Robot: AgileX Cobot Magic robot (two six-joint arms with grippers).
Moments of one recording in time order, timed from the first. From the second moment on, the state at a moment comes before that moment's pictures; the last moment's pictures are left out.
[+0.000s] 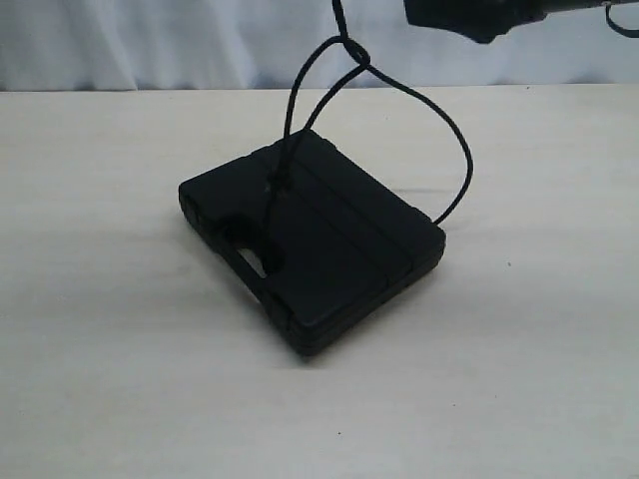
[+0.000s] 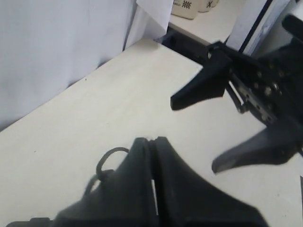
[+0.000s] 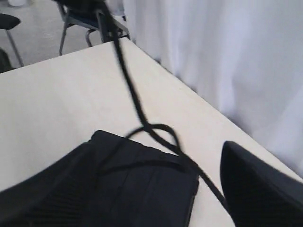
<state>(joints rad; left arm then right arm) -0.16 1.79 -1.69 -1.15 0.89 0.97 0.02 1.62 -1.34 1.21 0.92 -1.53</state>
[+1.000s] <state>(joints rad) -0.24 1.79 -1.69 -0.61 1.00 0.69 0.15 1.65 -1.34 0.97 0.70 -1.38</state>
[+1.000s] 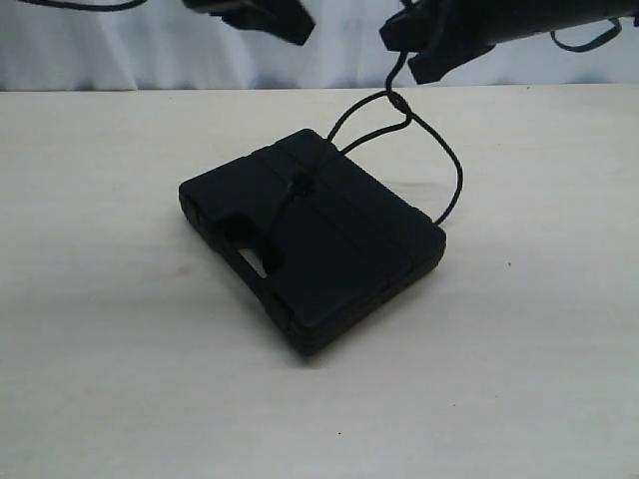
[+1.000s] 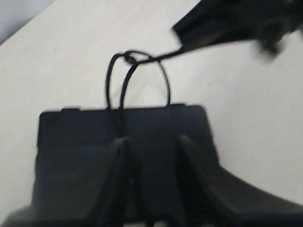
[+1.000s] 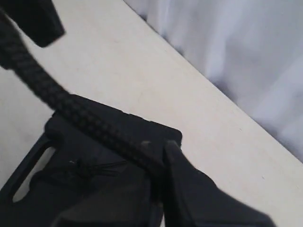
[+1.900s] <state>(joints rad) -0.24 1.79 -1.21 -0.21 1.06 0.00 -0.09 1.74 -1.34 0.59 0.53 -0.86</state>
